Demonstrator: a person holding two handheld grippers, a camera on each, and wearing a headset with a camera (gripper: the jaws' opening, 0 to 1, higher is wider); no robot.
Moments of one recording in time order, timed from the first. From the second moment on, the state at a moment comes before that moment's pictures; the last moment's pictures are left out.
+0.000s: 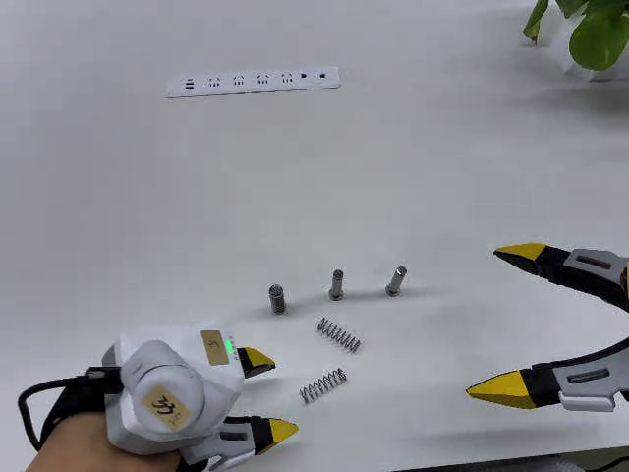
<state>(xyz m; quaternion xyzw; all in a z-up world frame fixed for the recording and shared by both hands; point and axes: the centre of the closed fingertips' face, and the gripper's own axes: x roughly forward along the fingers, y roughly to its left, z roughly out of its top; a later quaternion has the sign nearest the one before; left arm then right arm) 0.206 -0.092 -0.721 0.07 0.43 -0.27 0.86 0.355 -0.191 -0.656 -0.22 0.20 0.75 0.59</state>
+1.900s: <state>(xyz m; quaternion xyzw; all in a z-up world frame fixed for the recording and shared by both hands) 0.219 -0.106 -0.739 0.05 0.46 -0.26 0.85 0.342 -0.196 -0.662 -0.19 0.21 0.74 0.61</state>
